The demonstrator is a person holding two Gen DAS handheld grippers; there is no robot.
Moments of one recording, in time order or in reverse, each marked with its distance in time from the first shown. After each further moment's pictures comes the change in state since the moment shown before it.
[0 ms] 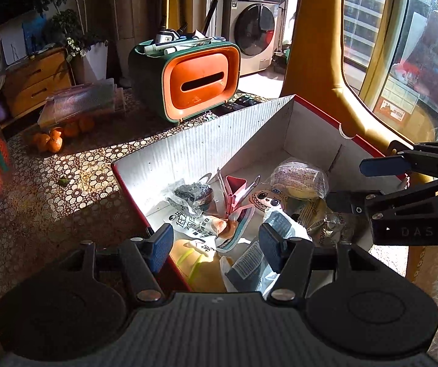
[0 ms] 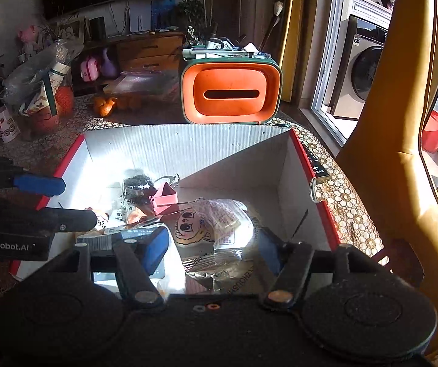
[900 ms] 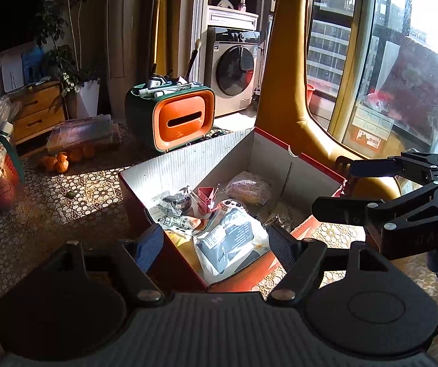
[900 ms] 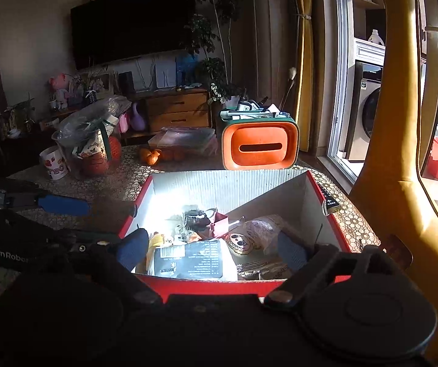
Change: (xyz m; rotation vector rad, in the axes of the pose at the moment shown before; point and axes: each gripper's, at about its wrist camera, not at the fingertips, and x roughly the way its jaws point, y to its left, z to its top) left arm -0.087 -0.015 -0.045 0.022 -0.167 -0.061; right arm -0.095 0.029 -0.037 0.018 -0.235 0.090
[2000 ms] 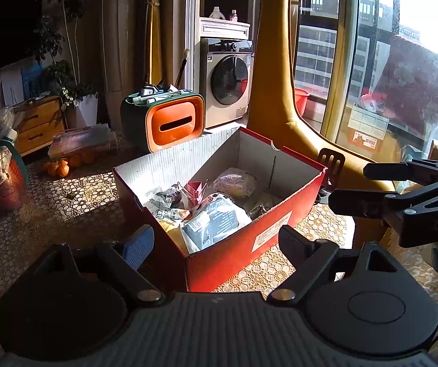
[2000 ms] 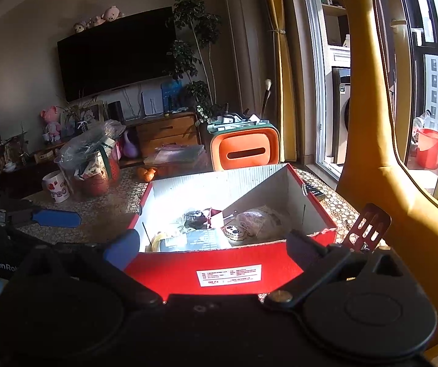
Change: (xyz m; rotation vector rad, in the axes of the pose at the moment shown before) left arm -0.027 -0.023 -0.029 0.039 -0.056 0.004; right arm -0.051 -0.001 -0.043 0.102 -0.099 -0.028
